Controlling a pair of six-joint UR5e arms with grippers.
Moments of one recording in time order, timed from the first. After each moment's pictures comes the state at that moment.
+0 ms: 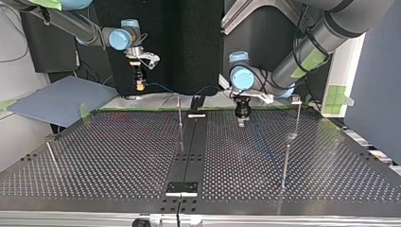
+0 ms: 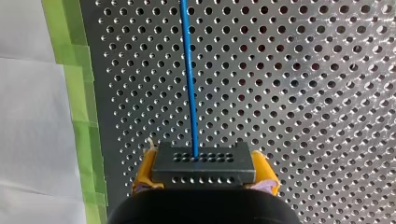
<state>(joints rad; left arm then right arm) -0.30 -2.18 -1.77 -2.43 -1.99 -1.07 1.90 -0.72 1.92 -1.04 1.48 1.58</state>
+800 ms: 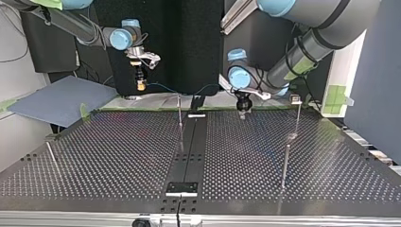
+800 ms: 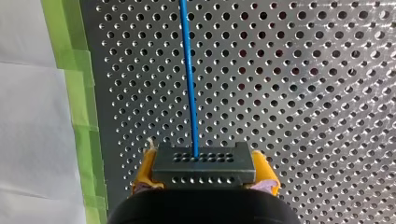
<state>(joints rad) -0.30 -2.27 -1.76 -2.45 -2.06 -0.97 1.90 -0.72 1.92 -1.04 1.48 1.58</state>
